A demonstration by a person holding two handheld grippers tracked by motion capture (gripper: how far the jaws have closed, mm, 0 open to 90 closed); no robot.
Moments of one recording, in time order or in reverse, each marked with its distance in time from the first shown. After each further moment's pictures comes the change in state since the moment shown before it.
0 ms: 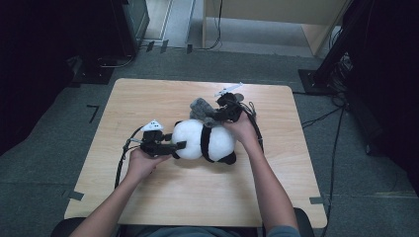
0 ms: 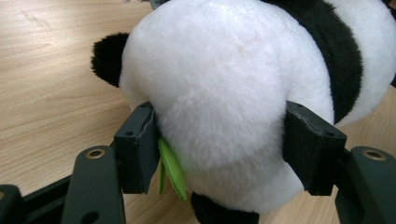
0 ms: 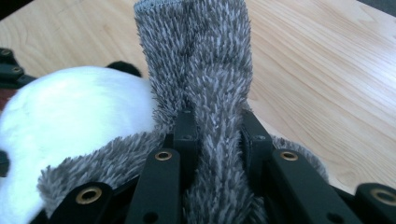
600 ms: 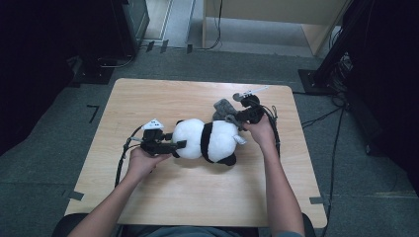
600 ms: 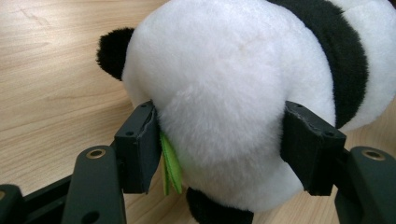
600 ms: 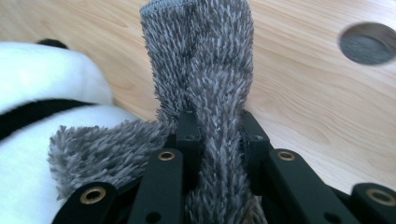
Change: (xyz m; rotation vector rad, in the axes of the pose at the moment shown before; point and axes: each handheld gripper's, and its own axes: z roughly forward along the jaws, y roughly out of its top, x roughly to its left) left arm 0.001 0.003 0.001 0.012 -0.003 -0.009; right arm -0.053 -0.039 -0.028 0.018 -0.081 0.166
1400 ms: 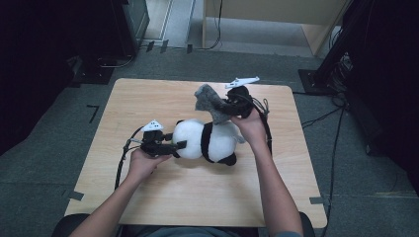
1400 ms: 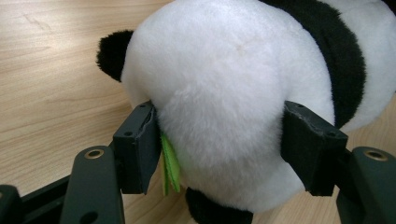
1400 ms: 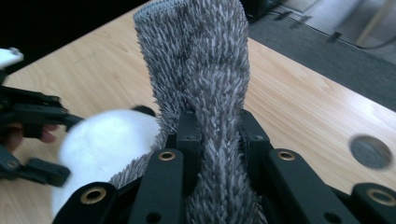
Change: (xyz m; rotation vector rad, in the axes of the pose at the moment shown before) left arm -0.003 -0.004 0.000 -0.031 0.011 0.005; right arm 0.082 0.039 -0.044 -0.197 0.027 -0.203
